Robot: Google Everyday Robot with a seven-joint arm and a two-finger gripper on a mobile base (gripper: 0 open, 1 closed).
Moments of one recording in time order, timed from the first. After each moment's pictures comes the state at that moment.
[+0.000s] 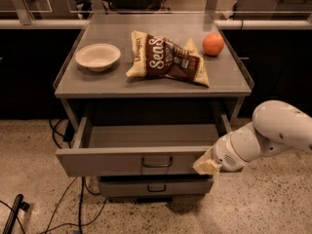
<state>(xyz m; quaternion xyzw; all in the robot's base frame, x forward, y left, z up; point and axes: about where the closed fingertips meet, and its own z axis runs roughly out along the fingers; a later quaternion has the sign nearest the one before) 0.454 -0.137 0.662 -0.46 0.84 0.23 0.19</state>
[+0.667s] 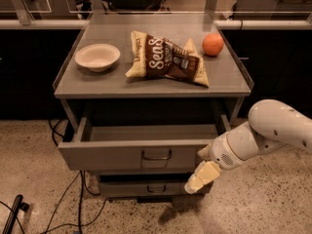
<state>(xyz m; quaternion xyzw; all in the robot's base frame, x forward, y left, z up) 0.454 -0.132 0.656 -0.46 0.83 0.25 0.18</state>
